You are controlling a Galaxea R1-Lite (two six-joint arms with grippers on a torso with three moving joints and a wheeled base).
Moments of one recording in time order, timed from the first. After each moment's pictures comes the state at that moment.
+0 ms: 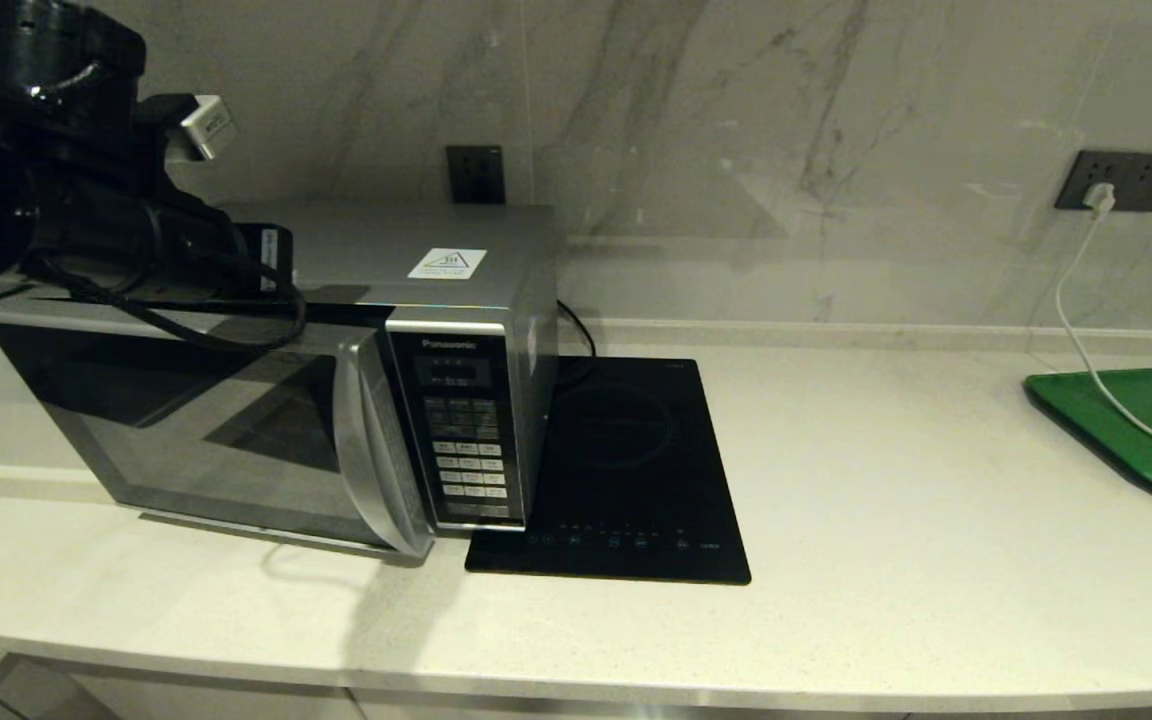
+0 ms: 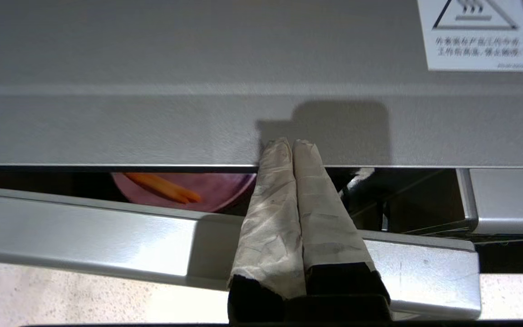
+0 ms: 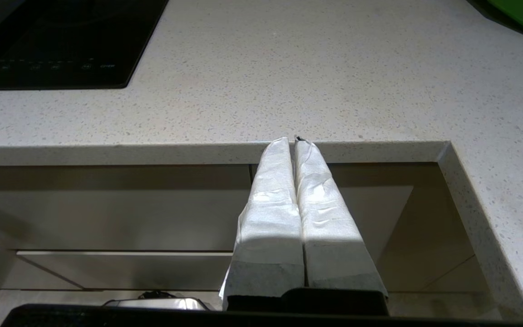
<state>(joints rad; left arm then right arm) -0.20 1.68 -1.64 0.42 0.13 -0.05 0.00 0.00 -0.11 0.26 -0.05 0.09</state>
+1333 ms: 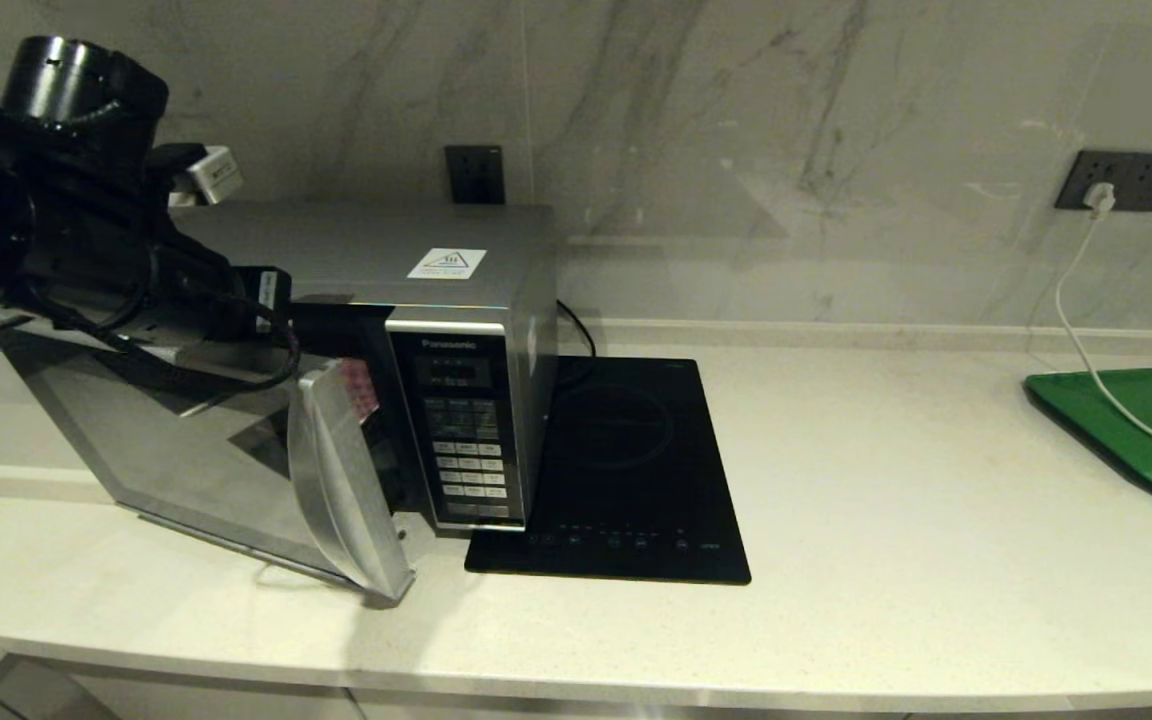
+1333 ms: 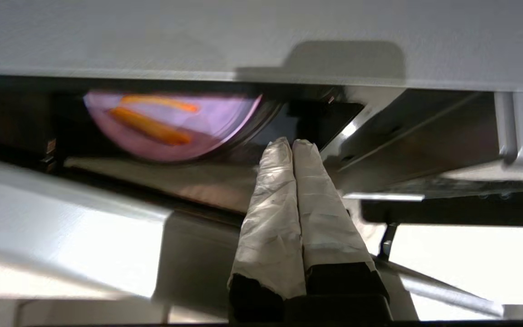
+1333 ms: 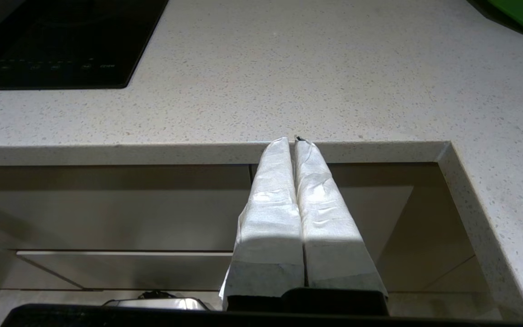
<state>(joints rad) -0.21 1.65 -1.61 0.58 0.16 -0.11 0.00 0.00 -0.11 0.26 -0.05 0.09</state>
